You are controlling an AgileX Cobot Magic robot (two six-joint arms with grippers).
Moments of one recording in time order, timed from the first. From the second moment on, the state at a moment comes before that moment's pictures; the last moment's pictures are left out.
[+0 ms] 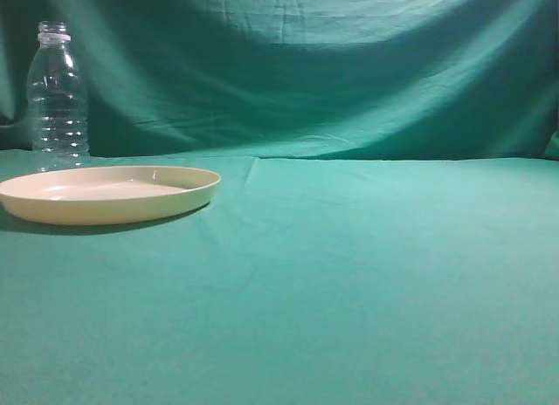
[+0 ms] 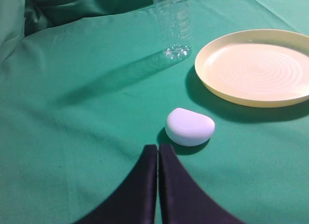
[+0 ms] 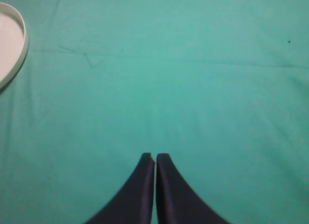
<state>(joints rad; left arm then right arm) 0.03 -0.02 0.02 -0.05 0.35 0.33 0.17 0.93 -0.66 0.30 0.68 -0.15</state>
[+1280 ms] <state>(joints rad) 0.03 -0.02 0.02 -0.05 0.35 0.33 0.68 2.12 -1.87 0.18 1.03 -0.21</state>
